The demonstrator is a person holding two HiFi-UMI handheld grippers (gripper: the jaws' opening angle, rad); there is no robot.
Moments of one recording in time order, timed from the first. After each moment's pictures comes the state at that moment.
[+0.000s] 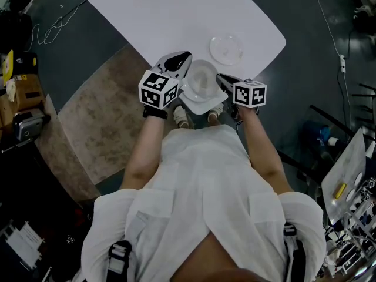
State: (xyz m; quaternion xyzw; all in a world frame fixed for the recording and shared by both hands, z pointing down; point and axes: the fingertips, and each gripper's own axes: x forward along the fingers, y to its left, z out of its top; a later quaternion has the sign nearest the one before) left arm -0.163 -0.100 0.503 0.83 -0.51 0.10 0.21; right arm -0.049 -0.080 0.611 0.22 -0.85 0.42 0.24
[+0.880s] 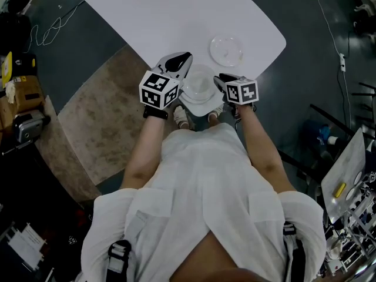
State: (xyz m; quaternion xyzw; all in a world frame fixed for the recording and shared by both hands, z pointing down) left arm -0.161 -0.108 0.507 0.83 -0.50 0.10 0.22; right arm -0.051 -0.086 0.643 0.22 -0.84 0.36 0.33
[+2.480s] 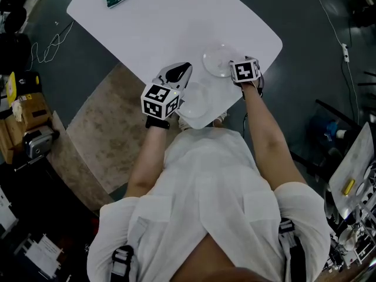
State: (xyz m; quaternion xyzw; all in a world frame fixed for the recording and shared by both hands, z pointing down) left arm -0.139 -0.146 0.528 0.84 -0.48 0.14 0.23; right arm 0.021 -0.240 0.692 0.38 -0.77 0.23 0.45
